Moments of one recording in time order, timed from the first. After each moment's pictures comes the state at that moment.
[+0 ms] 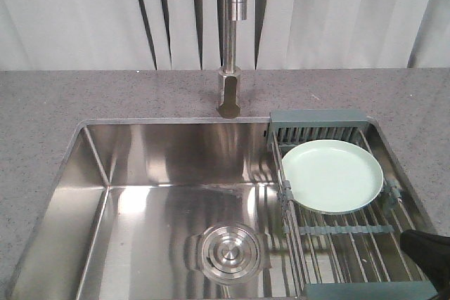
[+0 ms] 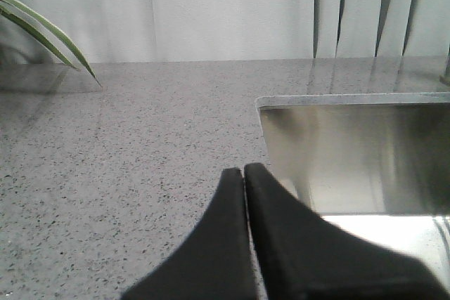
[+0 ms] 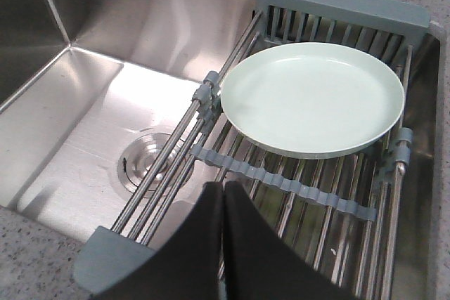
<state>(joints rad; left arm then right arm) 0.04 -0.01 0.03 0.07 0.18 -0.21 0.06 0.53 -0.37 0.59 0.56 -0.67</state>
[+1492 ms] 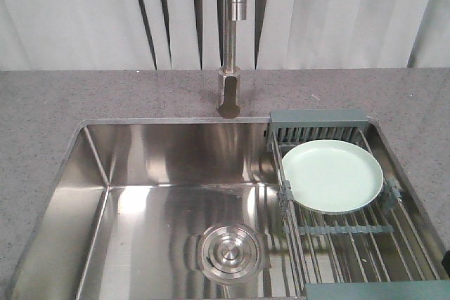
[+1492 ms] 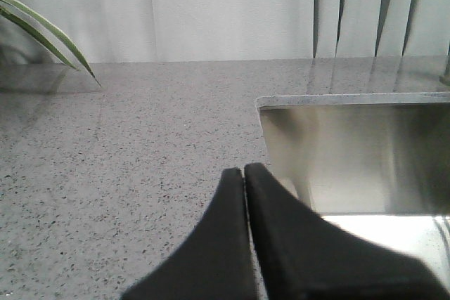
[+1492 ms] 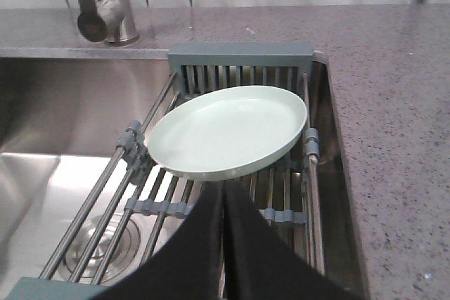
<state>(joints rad) 0.04 -0.01 0.03 0.07 0.18 -0.21 0.06 0.11 -0.09 0.28 0.34 -0.19</state>
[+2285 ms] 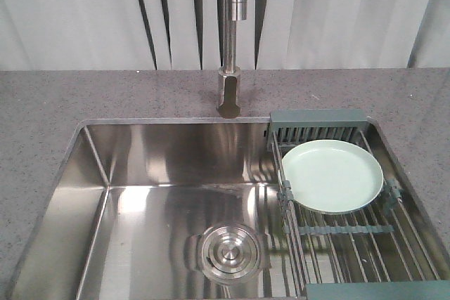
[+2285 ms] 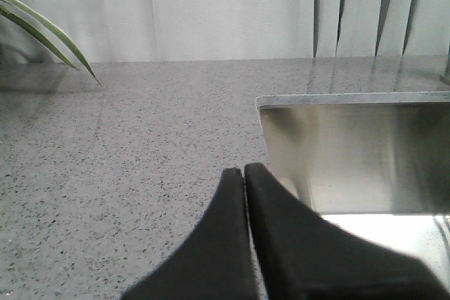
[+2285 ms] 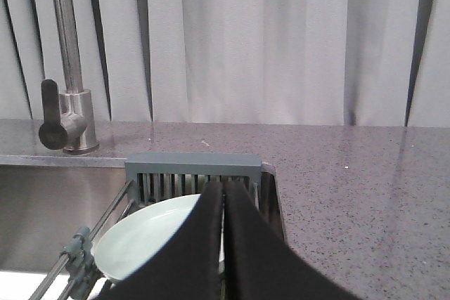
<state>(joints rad) 0.04 -0.01 0.03 0.07 0.18 -0.21 0.06 -0.01 0.03 -0.12 0.02 0.12</state>
